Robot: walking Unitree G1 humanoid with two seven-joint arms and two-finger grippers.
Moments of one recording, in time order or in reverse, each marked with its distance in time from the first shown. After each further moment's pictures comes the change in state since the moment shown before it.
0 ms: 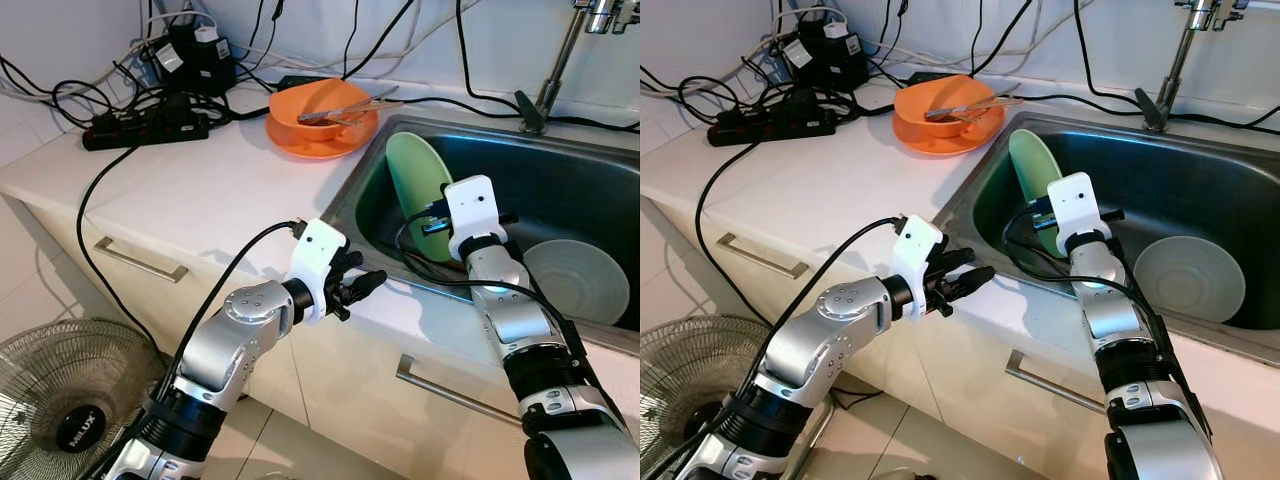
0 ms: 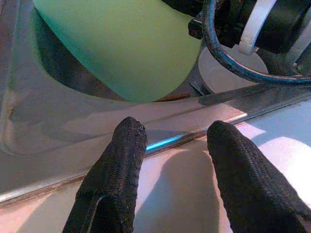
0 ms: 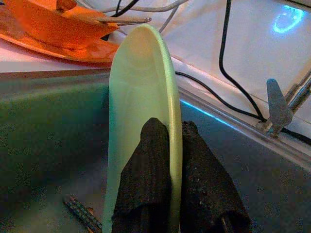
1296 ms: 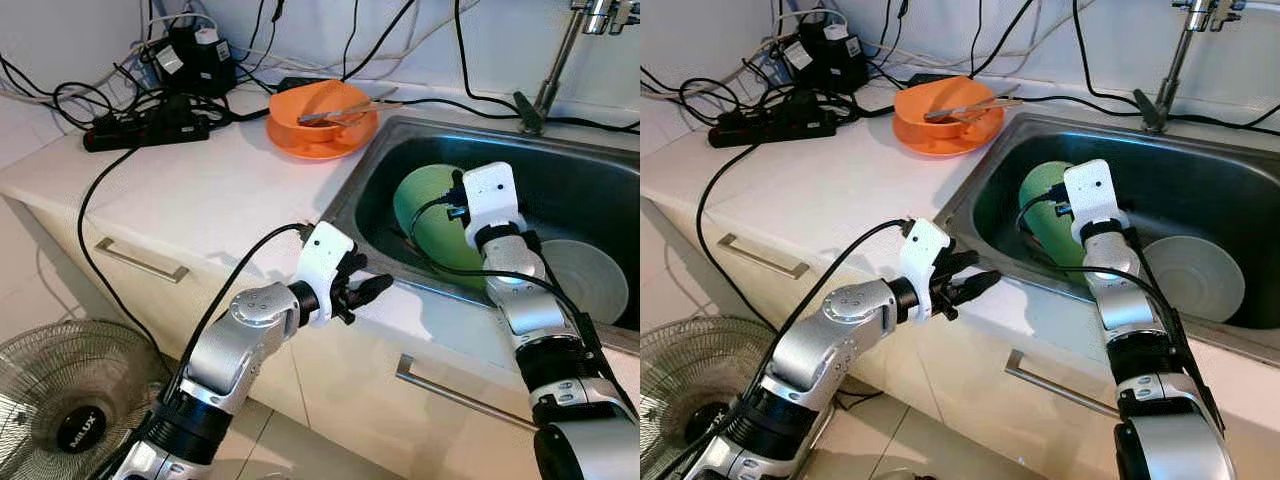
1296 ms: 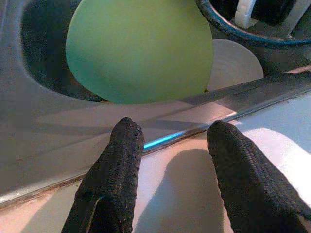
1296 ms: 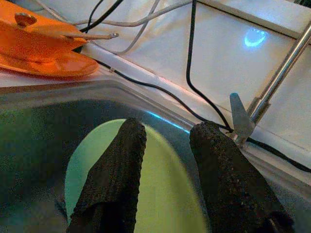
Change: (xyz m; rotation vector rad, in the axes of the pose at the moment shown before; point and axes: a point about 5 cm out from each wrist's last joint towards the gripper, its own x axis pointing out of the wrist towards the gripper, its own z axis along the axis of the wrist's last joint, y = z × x) left arm 0.003 -0.005 -0.001 0.019 0.001 -0.019; right arm 0.004 -0.021 0.006 -0.035 -0.035 -0.084
